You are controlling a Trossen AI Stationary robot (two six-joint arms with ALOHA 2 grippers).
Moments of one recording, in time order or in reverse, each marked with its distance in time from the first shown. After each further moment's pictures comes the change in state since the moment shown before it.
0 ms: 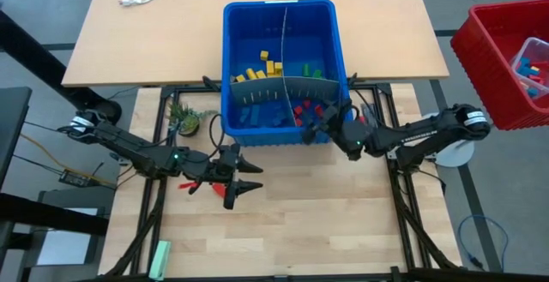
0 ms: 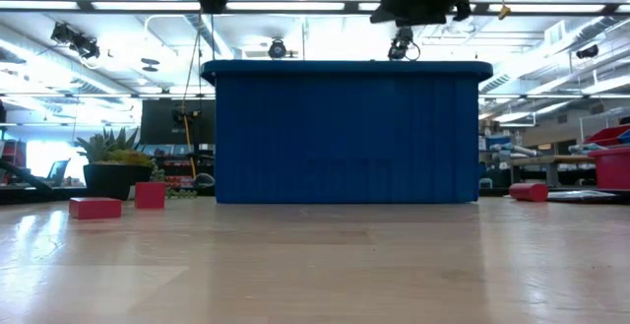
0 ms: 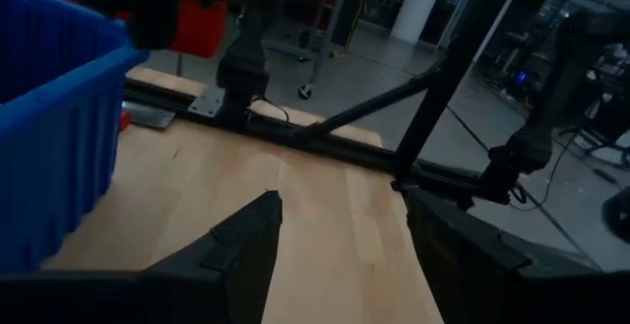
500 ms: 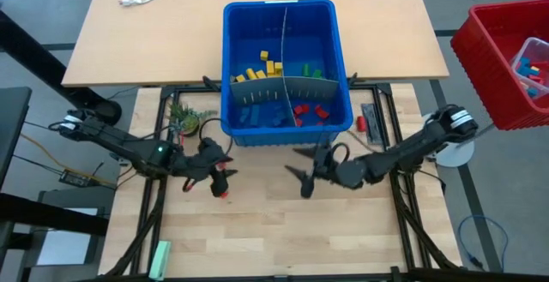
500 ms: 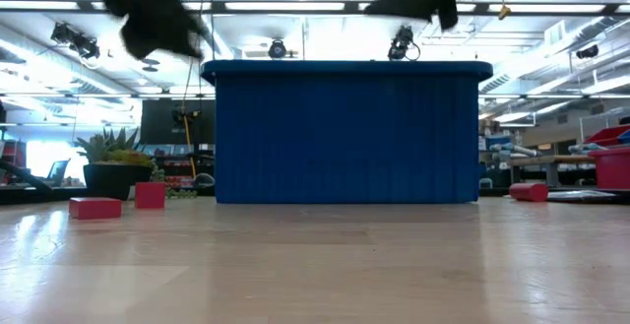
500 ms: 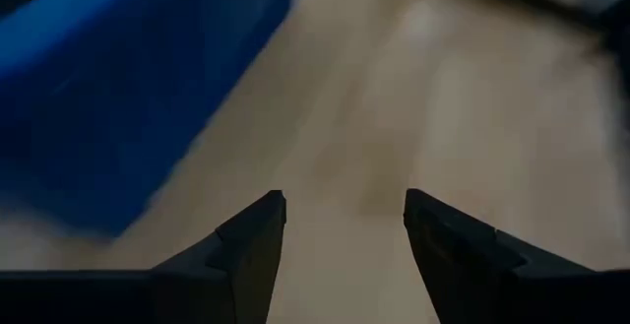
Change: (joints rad) left arm -0.006 -0.162 0.000 -0.751 -0.209 -0.245; right arm 0.298 0.147 0.000 0.009 -0.223 0.397
